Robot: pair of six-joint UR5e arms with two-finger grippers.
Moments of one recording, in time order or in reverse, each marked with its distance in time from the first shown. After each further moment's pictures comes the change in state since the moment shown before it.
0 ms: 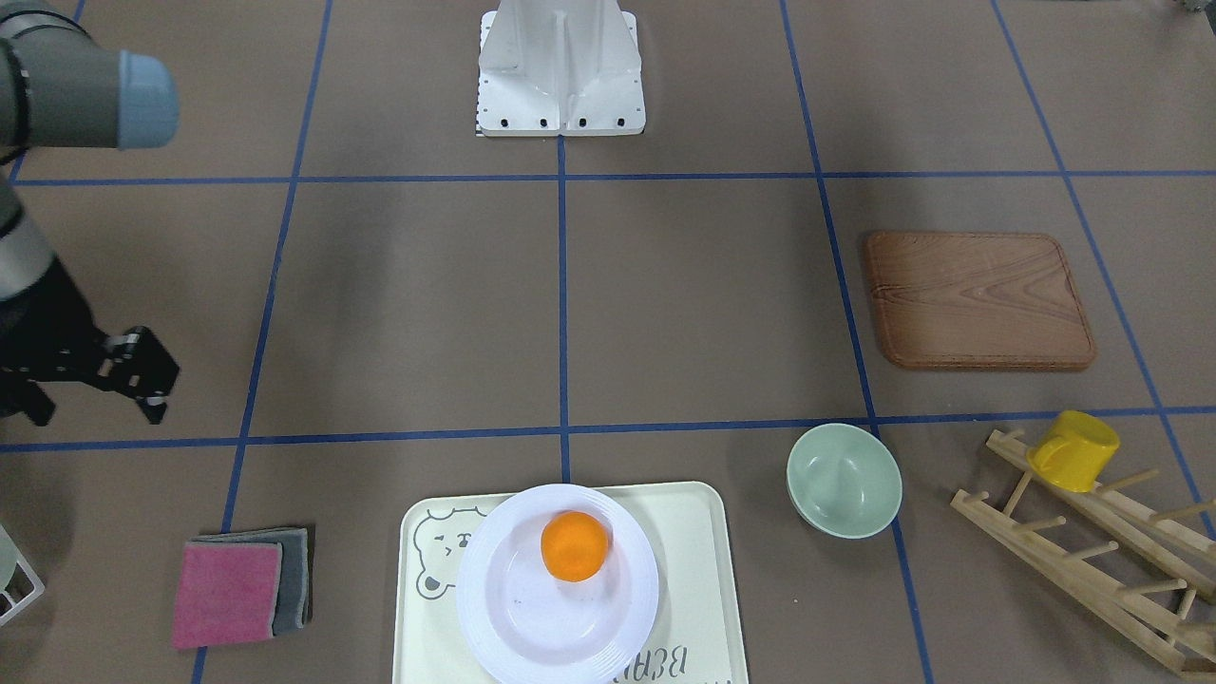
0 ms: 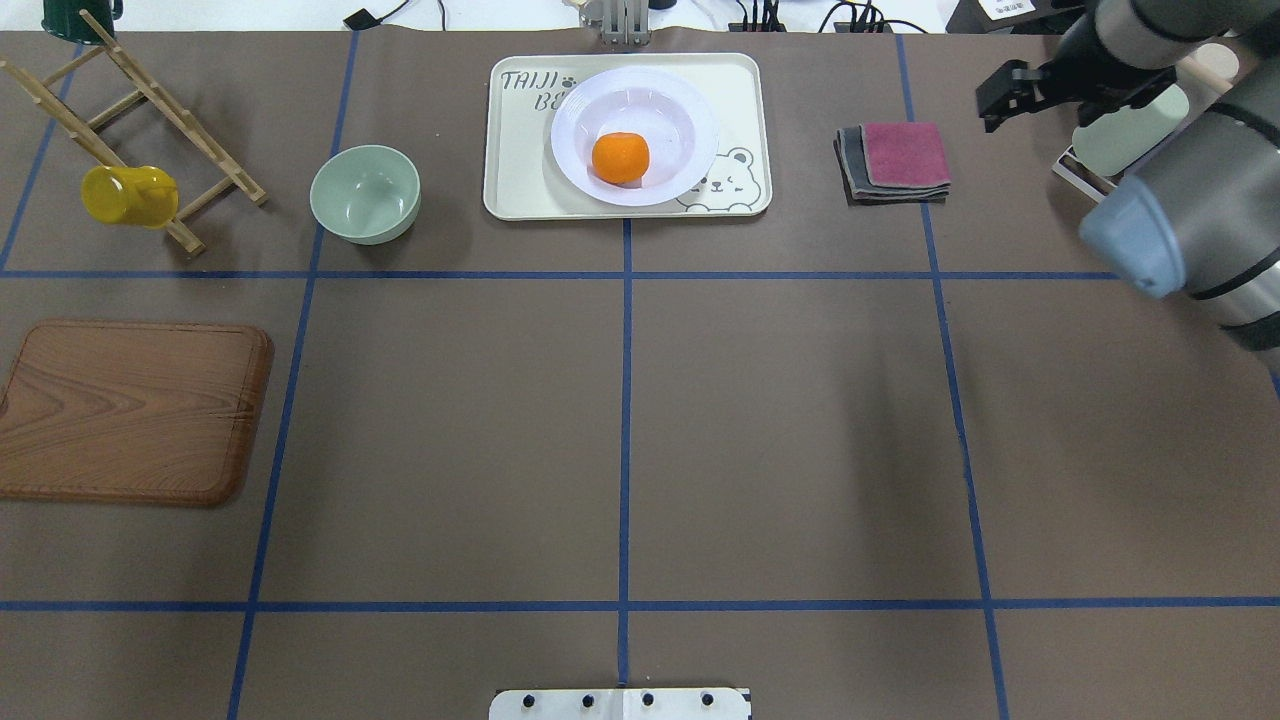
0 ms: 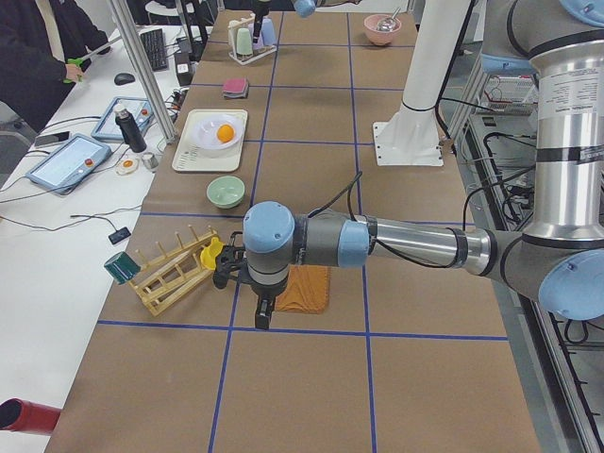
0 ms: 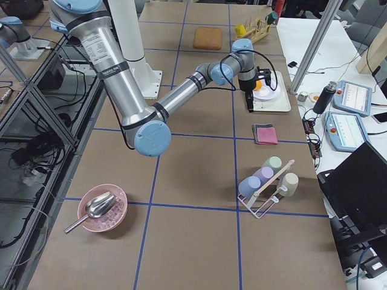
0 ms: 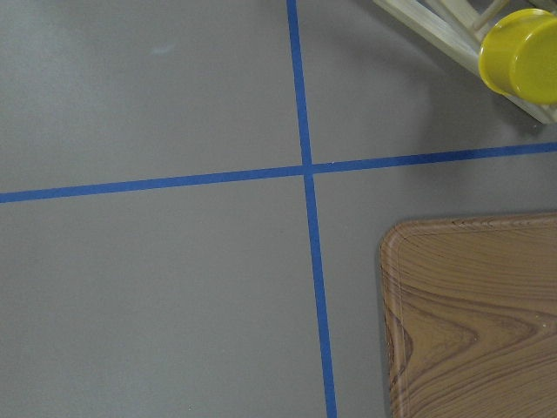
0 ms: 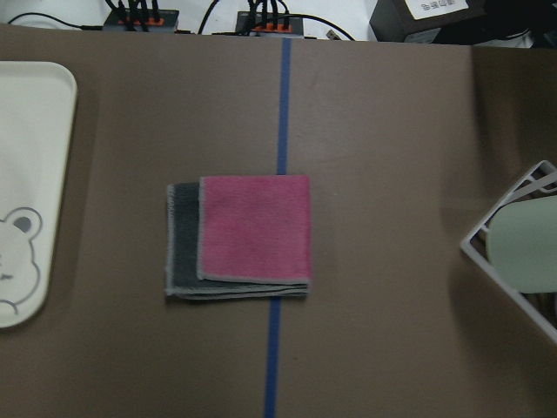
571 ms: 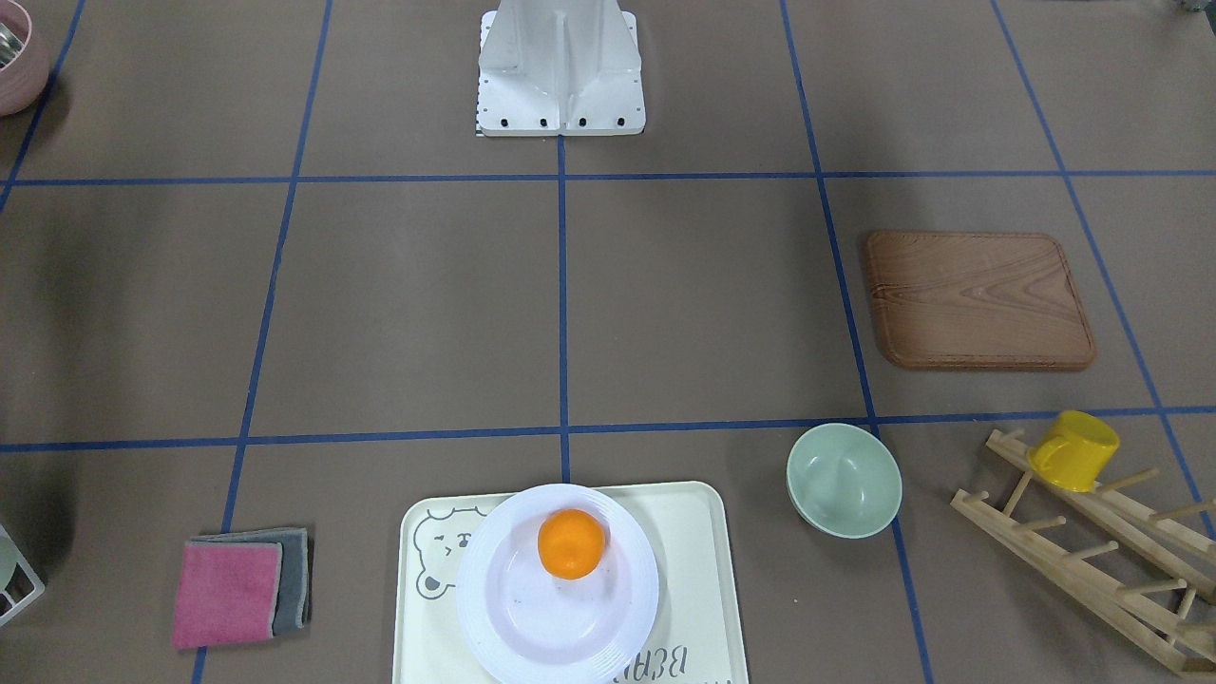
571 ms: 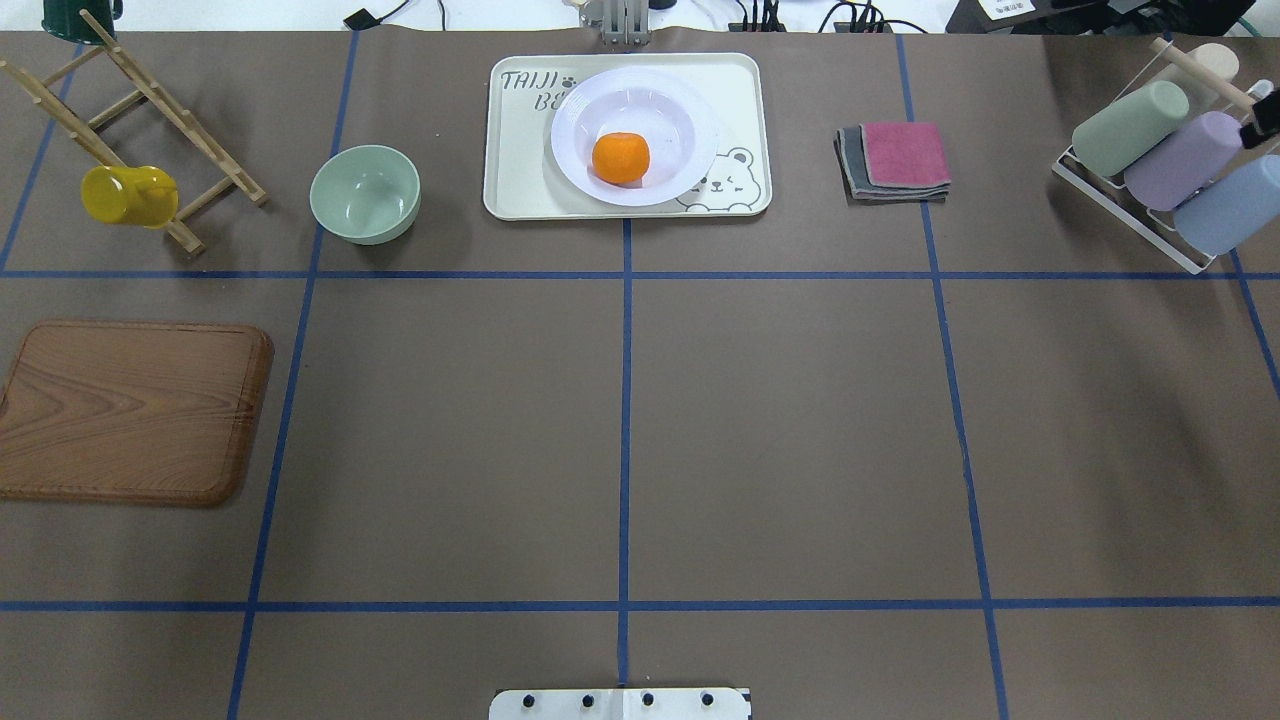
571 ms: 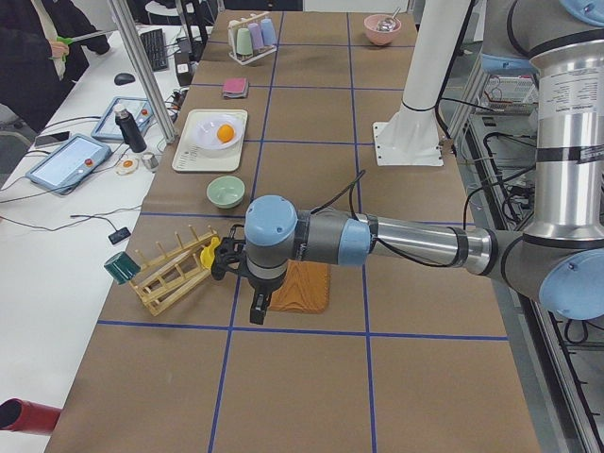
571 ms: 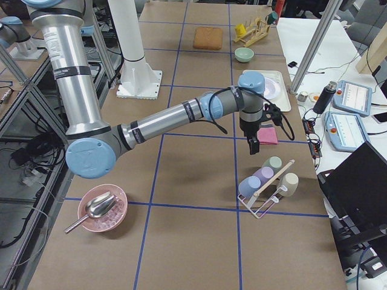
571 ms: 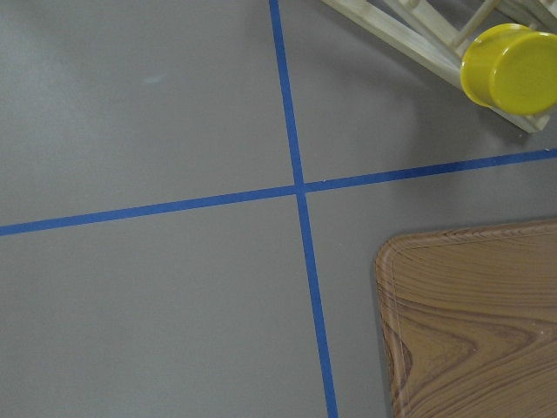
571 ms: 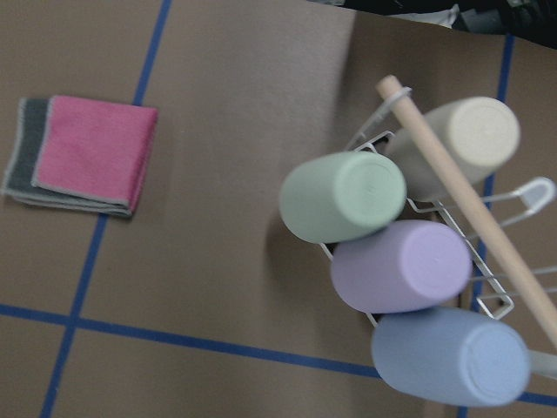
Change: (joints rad) left arm 0.000 0.003 -0.013 -0.072 0.000 0.004; right arm 0.333 -0.304 0.002 -0.008 0.201 -0.546
